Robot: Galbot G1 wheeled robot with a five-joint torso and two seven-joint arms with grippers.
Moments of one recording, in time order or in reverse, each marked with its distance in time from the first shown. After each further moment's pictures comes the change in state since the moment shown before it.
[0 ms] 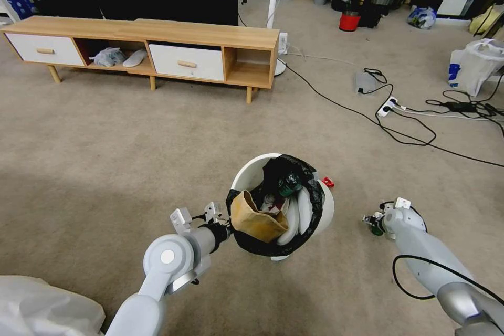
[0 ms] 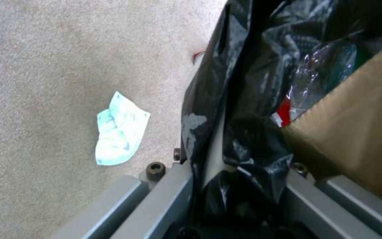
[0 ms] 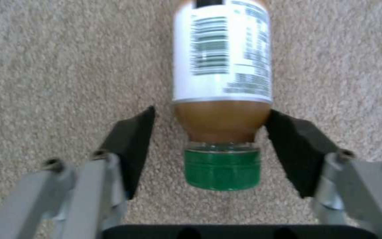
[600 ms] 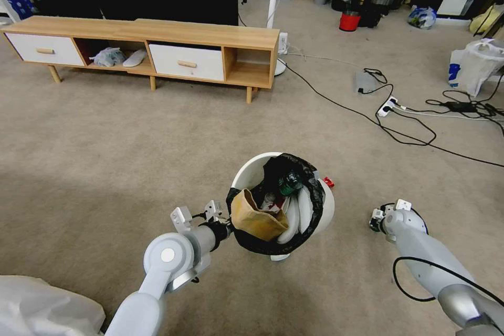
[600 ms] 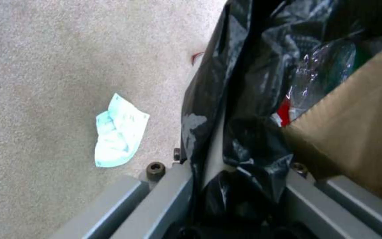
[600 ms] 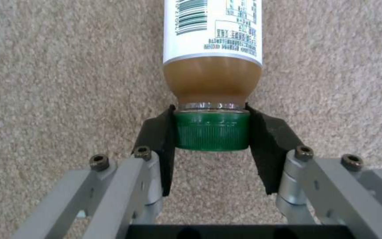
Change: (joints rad) left arm -0.006 0.004 0.002 0.003 -0.002 0.000 0.003; right arm -0.007 0.000 0.003 0.002 0.002 0.000 0.009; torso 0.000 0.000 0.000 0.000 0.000
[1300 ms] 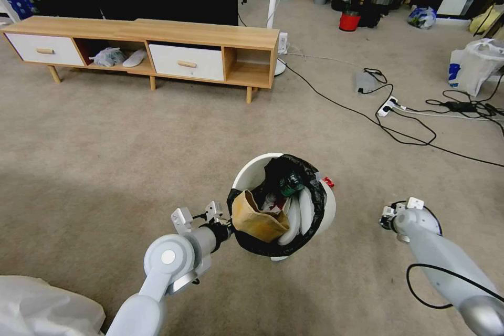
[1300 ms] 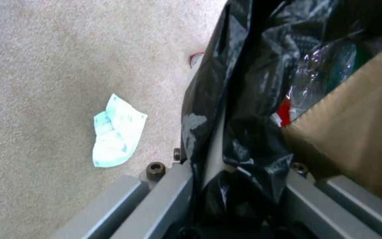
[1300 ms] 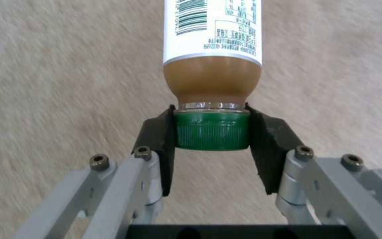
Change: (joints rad) left arm 0.006 -0.001 0.003 -0.017 0.009 0.000 0.000; right arm -0.192 -0.165 0.039 0.335 0.132 -0.024 0.118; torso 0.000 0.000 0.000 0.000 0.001
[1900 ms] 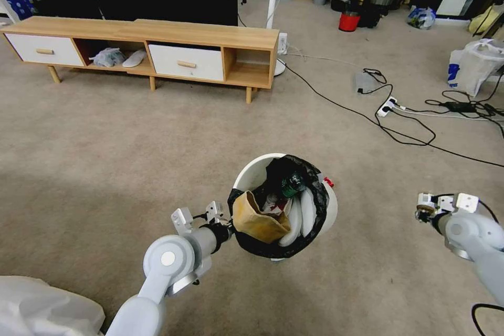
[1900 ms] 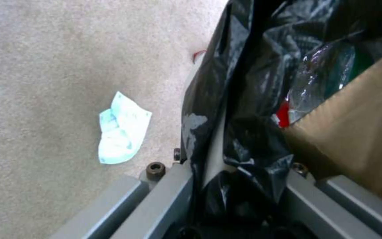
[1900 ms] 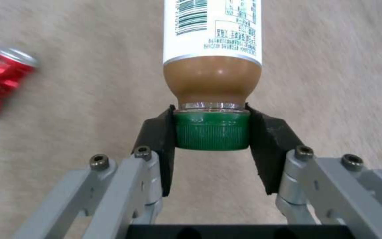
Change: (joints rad) left arm 0.019 0.006 -0.002 -0.015 0.014 0.000 -0.002; right arm -0.279 -0.228 0.182 0.476 0.120 -0.002 0.092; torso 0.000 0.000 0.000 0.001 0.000
